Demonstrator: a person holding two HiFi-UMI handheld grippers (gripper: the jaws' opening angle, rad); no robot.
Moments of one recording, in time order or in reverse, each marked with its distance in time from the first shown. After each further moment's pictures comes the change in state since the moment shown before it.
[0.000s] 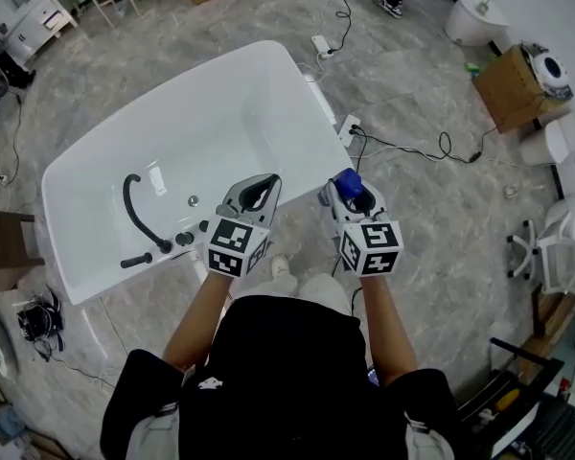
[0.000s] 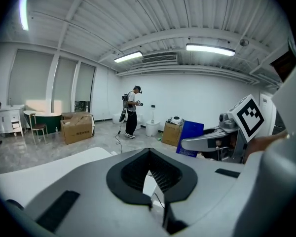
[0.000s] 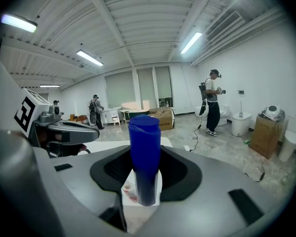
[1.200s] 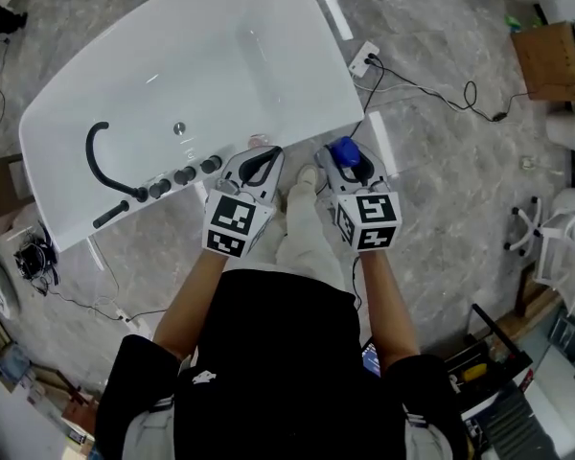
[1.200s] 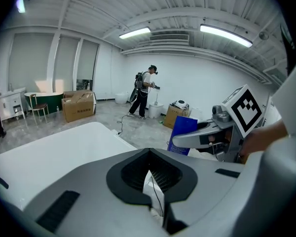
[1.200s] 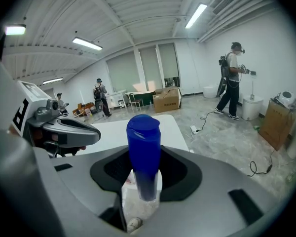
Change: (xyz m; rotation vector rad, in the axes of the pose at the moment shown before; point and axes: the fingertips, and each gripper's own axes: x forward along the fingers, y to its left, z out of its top) left arm 0.111 0.014 -0.109 -0.078 0.225 0.022; right arm 0.102 -0.062 -0.102 0.011 0.230 0.104
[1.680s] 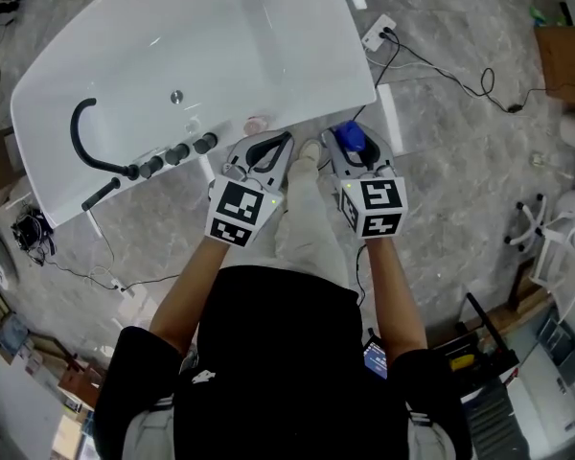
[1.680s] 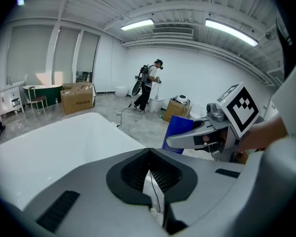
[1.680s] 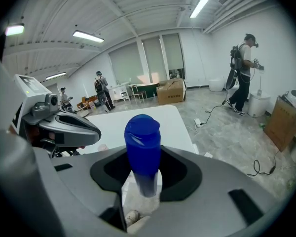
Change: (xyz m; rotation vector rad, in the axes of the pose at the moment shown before) left arm 0.053 0.009 -0.039 -0.026 0.066 -0.012; right arm 0.054 -0.024 -0.039 -0.027 0.093 0.050
